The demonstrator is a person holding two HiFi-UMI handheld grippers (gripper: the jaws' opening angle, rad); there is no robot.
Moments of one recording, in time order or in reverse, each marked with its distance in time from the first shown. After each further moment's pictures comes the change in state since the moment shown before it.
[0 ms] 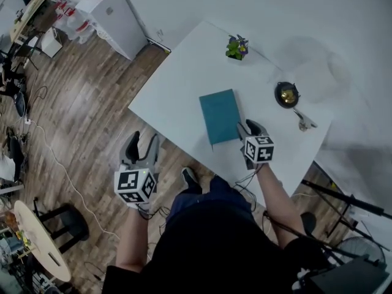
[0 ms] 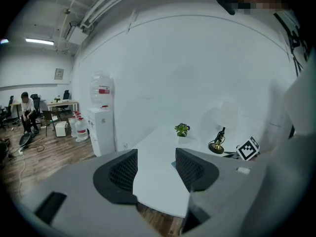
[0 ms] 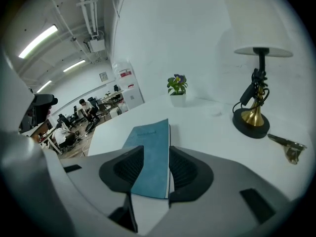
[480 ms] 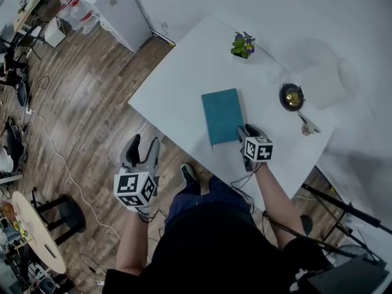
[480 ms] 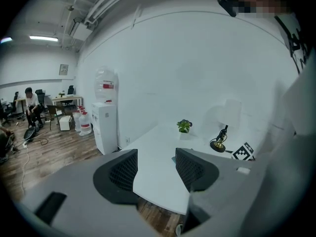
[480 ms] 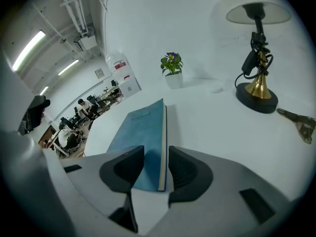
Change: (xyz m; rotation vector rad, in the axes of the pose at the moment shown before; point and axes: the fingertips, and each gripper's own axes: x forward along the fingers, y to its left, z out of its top) left arm 0.003 -0.002 -0.027 -0.042 0.045 0.035; right arm 0.035 -0.015 -0.051 0.094 0.123 0.039
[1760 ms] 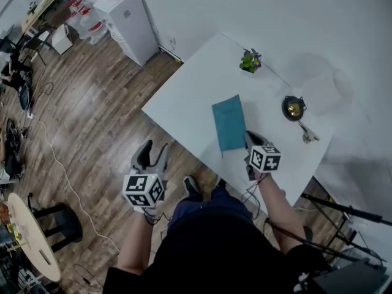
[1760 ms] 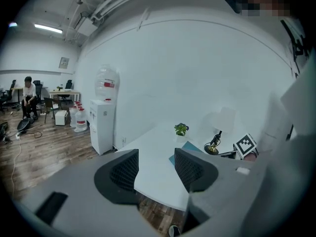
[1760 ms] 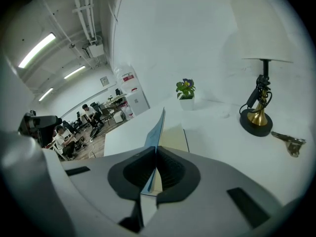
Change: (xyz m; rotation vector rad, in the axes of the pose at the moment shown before) left arm -0.042 0.026 -0.002 -0.062 -0.031 -0.071; right arm -0.061 0.084 0.050 -0.036 -0.123 0.007
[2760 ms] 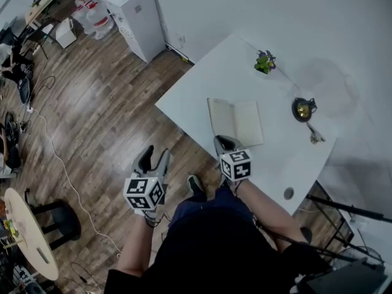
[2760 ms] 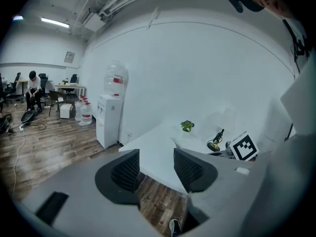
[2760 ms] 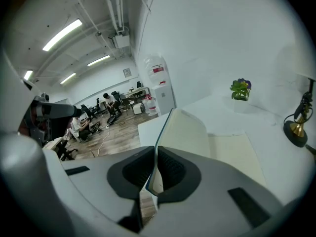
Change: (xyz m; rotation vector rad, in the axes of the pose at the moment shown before) left arm -0.048 0.067 -0.030 -0.056 0.025 0.011; right arm 0.052 0.193 -0.030 -0.219 0.021 0.156
